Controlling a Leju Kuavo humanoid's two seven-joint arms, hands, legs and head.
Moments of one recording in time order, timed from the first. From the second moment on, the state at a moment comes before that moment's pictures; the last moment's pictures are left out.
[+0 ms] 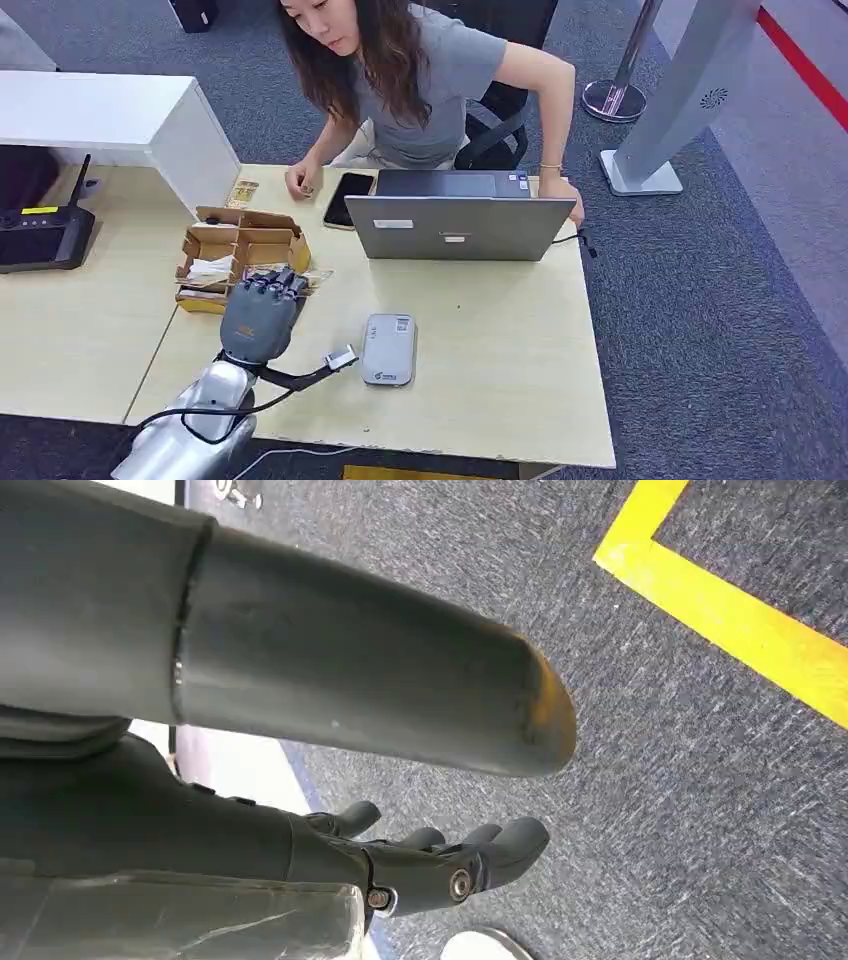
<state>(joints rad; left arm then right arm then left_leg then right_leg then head) -0.30 0.25 -0.63 -1.22 -1.53 0.64 0.22 -0.07 0.12 -0.75 -0.22 1.57 -0.22 0.17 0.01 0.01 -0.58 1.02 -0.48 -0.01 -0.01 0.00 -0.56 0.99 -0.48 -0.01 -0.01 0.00</state>
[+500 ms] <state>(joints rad) -0.31 0.19 -0.70 -1.18 -1.53 0.64 0.18 -0.08 0.12 -0.75 -0.22 1.57 -0.22 0.17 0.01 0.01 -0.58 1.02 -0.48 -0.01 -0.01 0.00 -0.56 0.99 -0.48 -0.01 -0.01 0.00</state>
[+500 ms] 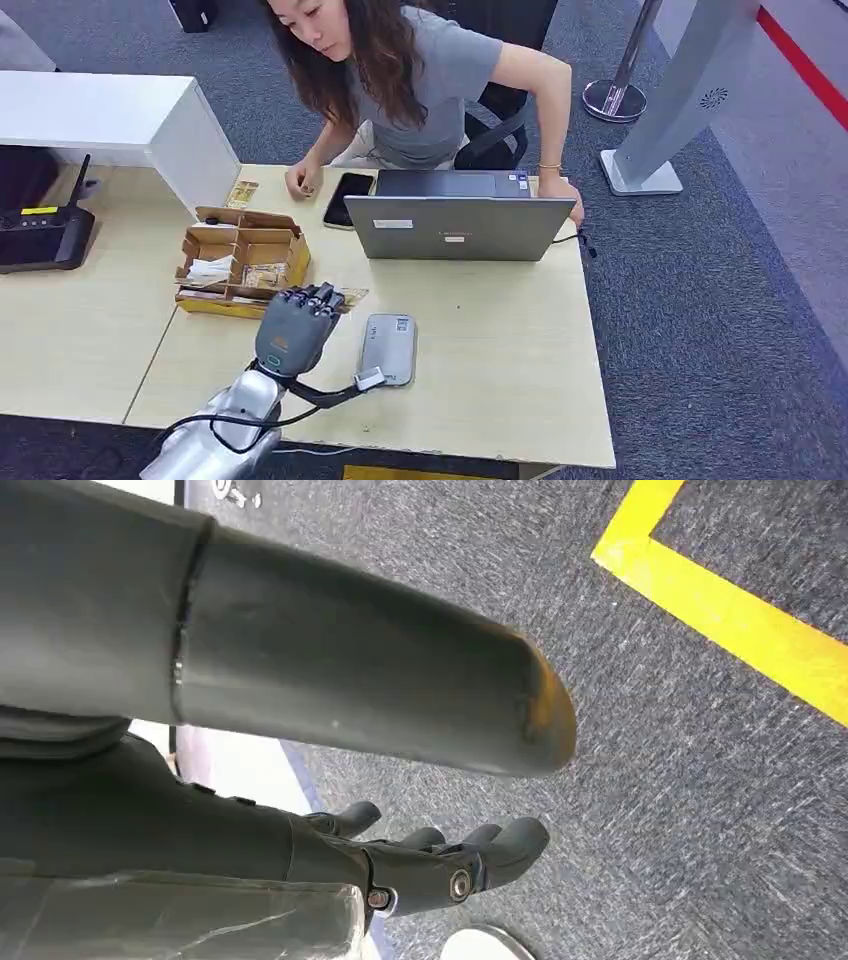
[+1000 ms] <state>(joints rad) -0.30 0.15 -0.73 -1.17 -1.53 0.63 0.12 -0.08 0.11 -0.75 -0.22 1.57 -0.22 0.17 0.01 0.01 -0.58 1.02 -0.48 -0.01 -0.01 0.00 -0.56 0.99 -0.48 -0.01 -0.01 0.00</state>
